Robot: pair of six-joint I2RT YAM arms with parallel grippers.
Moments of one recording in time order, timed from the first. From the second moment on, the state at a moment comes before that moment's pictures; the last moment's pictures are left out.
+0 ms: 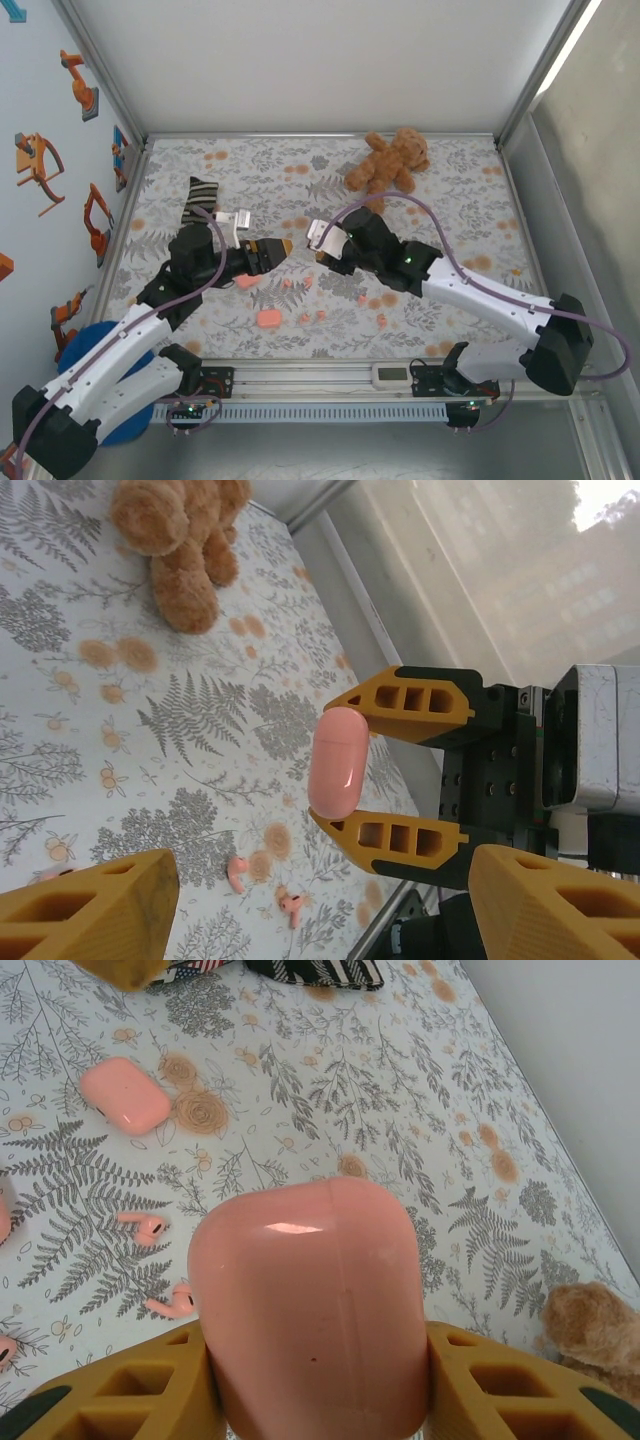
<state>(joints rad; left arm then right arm) -0.60 0.83 0.61 -0.06 0.47 -0.75 0.93 1.27 1.01 -0.36 0.06 -0.49</state>
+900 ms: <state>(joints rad) -0.71 1.04 0.68 0.02 0.50 -0.74 0.99 1.24 1.01 -0.36 0.13 -0.51</state>
